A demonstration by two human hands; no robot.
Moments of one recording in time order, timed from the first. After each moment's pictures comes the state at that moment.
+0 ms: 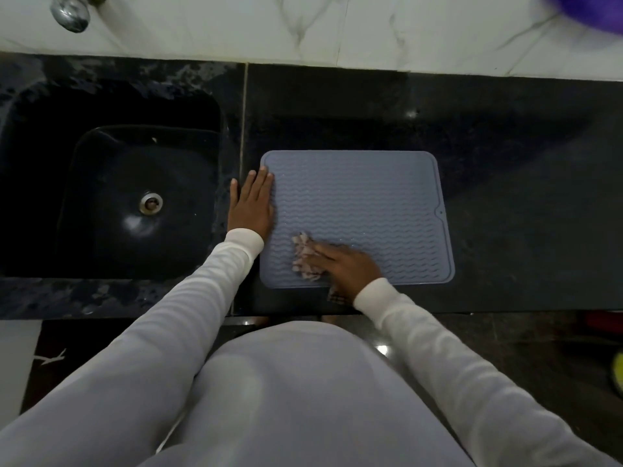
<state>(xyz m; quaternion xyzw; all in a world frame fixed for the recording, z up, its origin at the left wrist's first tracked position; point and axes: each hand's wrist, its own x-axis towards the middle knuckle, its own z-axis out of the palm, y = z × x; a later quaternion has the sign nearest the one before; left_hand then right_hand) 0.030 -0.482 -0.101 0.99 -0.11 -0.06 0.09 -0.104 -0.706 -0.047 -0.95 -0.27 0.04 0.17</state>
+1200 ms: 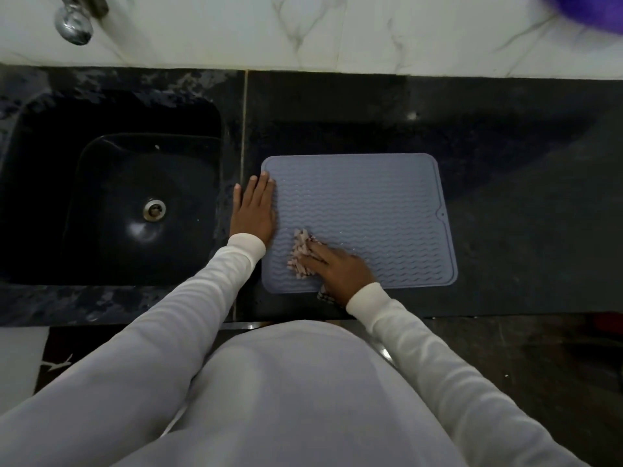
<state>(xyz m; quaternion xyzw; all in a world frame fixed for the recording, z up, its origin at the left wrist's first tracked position) 0.031 -0.485 -0.100 0.99 -0.11 -0.07 0.07 -0.097 -0.693 -0.066 -0.95 -0.25 0.10 0.13</state>
